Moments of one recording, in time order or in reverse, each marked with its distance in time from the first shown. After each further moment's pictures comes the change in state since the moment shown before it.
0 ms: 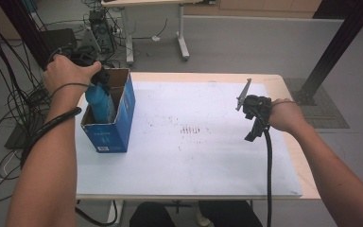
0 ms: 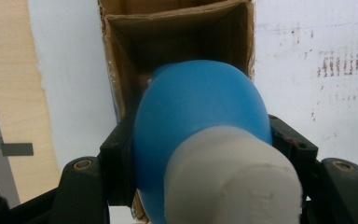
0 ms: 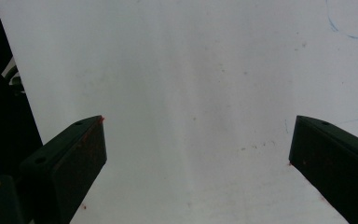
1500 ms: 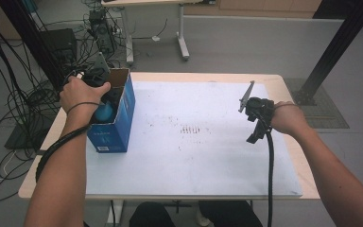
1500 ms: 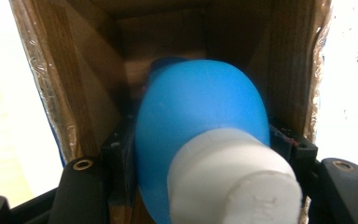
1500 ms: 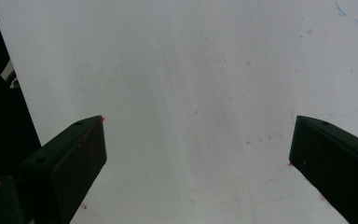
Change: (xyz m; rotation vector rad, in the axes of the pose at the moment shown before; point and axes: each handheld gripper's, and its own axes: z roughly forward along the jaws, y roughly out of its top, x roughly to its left) left arm 0.004 0.006 0.064 0.060 -0.010 0.004; right arm 0.000 -0.011 0.006 -0.005 0.007 0.032
